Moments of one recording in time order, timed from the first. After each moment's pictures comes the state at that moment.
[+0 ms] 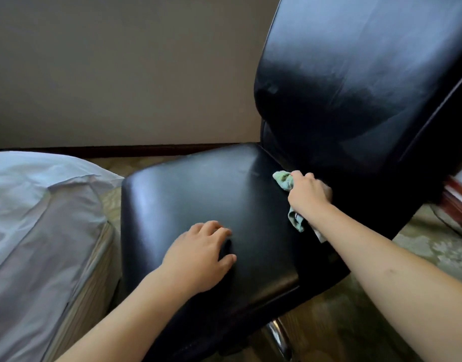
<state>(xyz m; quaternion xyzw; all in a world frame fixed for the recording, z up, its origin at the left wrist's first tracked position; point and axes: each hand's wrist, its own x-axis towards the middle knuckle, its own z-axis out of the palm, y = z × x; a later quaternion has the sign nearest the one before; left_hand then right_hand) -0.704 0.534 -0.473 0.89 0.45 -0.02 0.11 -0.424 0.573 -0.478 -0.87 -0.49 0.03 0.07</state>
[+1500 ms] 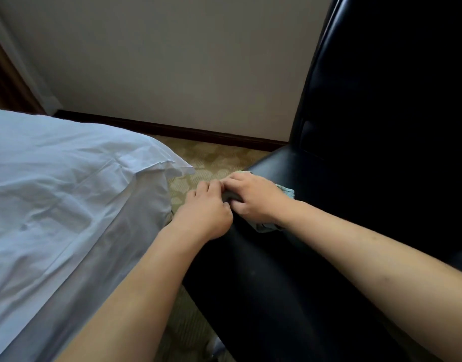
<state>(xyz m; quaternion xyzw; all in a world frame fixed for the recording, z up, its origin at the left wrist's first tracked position) -0.820 0.679 -0.462 0.73 0.65 0.08 0.21 -0.662 0.737 -0.498 -0.48 -0.87 0.10 0.12</state>
